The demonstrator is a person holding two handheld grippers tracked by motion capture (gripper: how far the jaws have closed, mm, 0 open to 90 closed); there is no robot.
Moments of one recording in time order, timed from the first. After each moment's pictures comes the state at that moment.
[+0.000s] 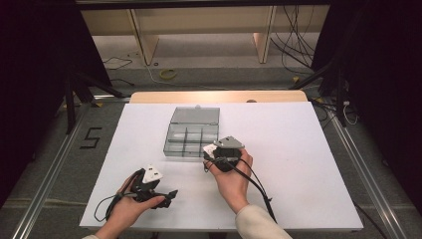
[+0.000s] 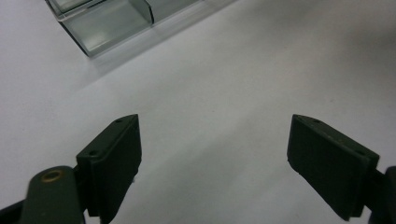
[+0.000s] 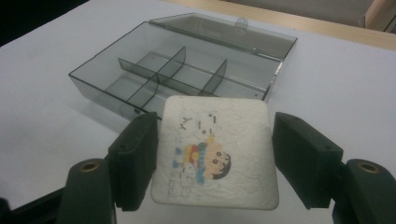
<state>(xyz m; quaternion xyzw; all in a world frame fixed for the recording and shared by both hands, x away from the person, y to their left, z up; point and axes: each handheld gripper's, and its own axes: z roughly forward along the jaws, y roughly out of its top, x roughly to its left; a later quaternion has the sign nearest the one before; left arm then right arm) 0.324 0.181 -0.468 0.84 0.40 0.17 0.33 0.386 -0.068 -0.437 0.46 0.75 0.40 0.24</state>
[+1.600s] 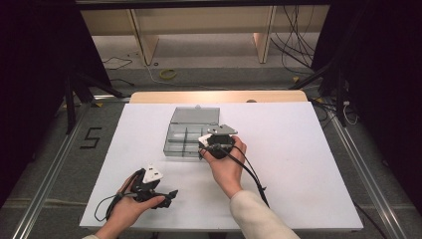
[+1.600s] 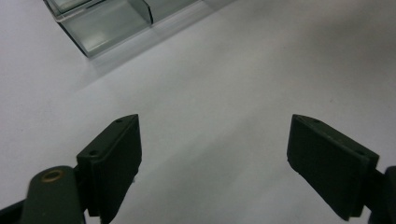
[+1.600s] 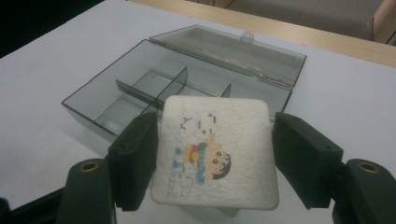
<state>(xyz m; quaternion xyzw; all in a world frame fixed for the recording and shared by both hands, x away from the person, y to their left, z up) 0.324 0.181 -0.468 0.84 0.40 0.17 0.34 0.418 -0.054 -0.427 0.46 0.76 0.40 0.23</state>
